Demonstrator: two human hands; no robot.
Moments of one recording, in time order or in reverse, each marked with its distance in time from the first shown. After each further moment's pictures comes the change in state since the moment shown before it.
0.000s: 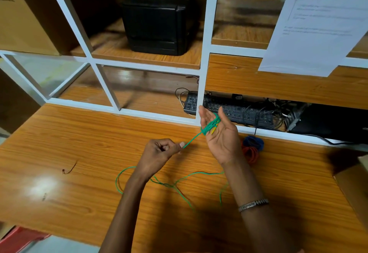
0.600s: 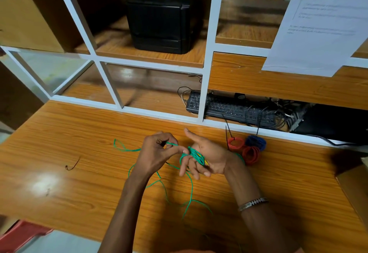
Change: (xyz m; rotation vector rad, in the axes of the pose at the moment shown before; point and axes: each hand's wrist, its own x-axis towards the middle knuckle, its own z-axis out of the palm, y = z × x) left_hand -0.003 0.004 -0.012 0.195 0.089 0.237; right_hand -0.013 0.022 -0.001 -0.871 -0.463 0.929
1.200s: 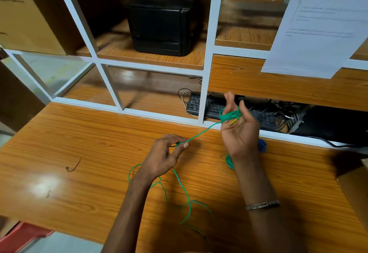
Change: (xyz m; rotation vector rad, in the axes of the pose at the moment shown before) left_hand 0.002 0.001 0.014 0.223 -0.096 0.121; right_hand -0.043 -0.031 -0.015 1.027 0.465 -1.181
